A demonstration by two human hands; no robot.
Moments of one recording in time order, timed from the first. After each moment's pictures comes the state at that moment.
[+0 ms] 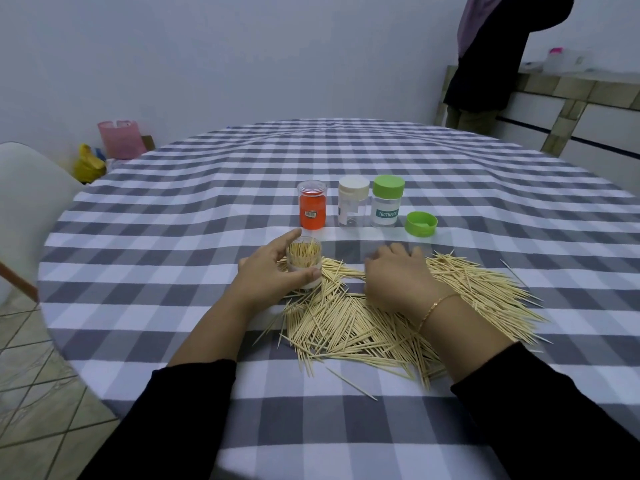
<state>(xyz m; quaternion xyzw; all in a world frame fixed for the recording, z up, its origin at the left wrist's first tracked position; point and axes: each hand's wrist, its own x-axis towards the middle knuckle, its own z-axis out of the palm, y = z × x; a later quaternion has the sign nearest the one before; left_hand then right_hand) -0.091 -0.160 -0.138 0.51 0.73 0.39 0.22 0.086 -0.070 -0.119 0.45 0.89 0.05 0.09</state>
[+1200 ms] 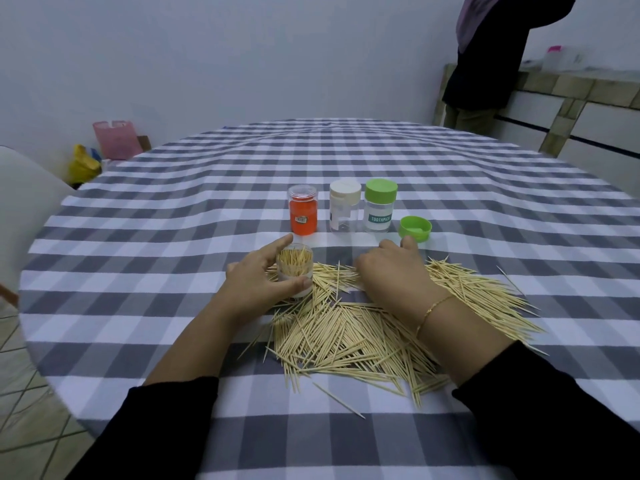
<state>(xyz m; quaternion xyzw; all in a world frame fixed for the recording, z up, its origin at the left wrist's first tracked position) -0.094 -0.154 -0.139 0.52 0.74 0.37 0.21 0.092 -0.054 -0.119 0.39 0.91 0.14 -0.03</state>
